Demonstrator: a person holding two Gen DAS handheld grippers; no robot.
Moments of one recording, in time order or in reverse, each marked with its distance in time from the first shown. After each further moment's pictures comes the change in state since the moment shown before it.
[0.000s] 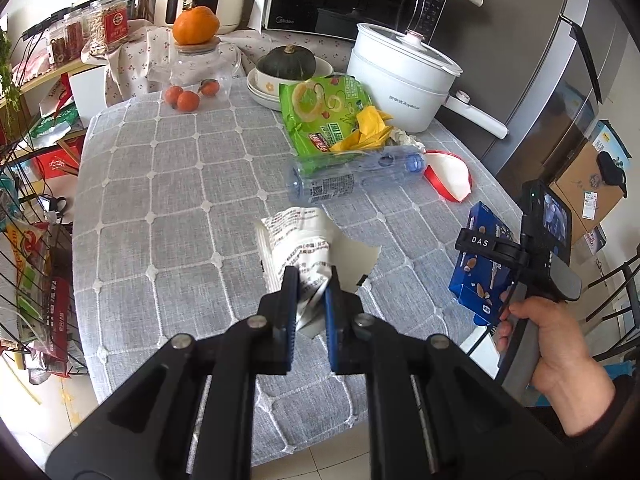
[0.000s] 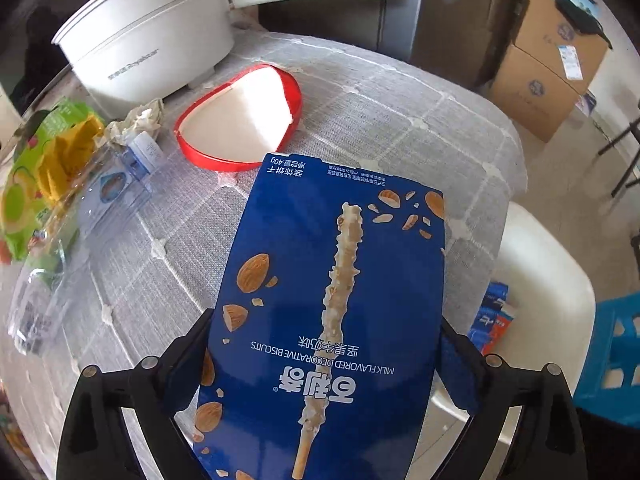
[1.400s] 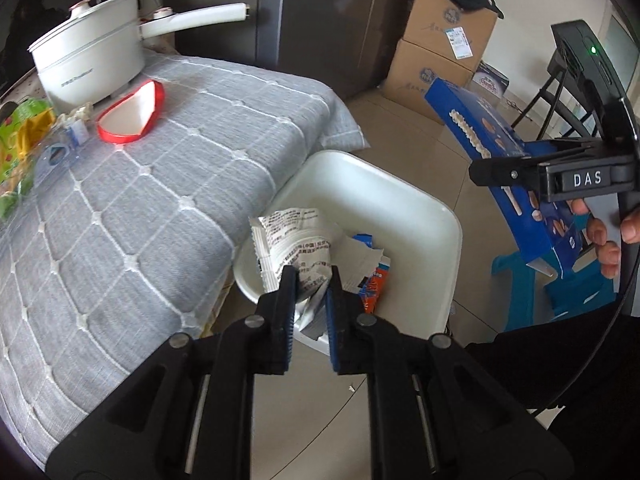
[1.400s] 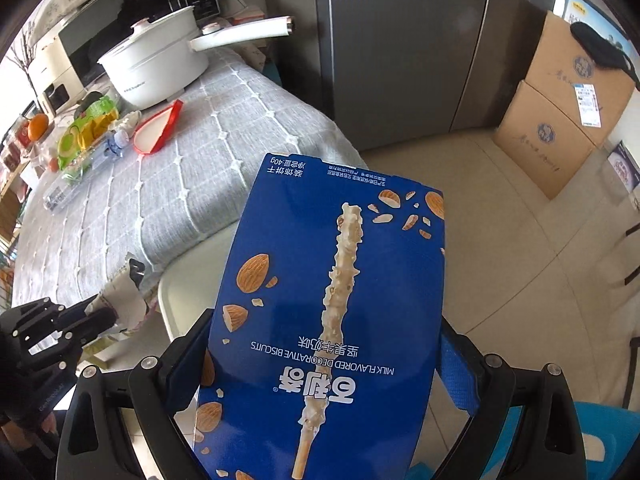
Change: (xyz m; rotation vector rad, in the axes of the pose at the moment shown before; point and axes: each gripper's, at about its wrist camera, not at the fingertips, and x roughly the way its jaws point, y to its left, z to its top) left arm 0.079 -0.304 -0.104 0.553 0.139 -0.304; right arm -0.071 -0.297 -0.013 -0.258 -0.035 0.162
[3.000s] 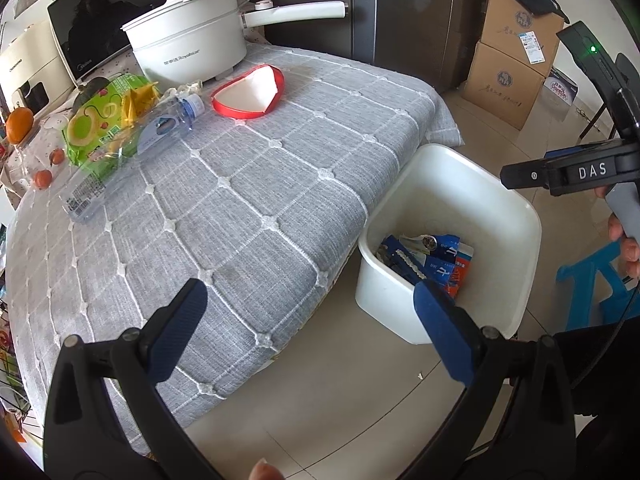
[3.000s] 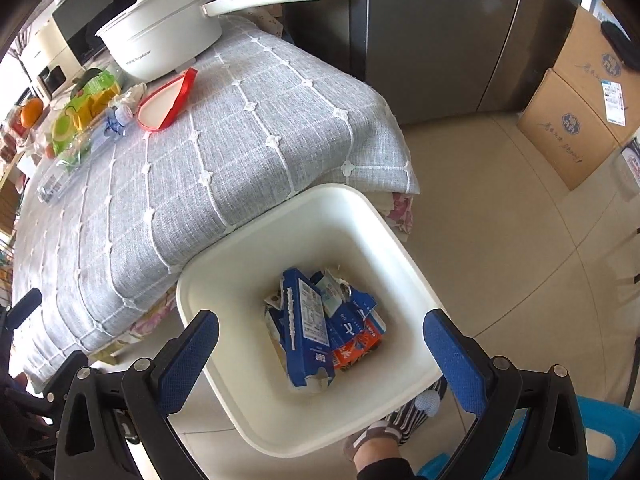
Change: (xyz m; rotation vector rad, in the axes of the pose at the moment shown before) left arm -0.040 0.058 -0.022 -0.100 0.017 0.285; right arm 0.041 0.051 0.021 -0.013 0.092 0.025
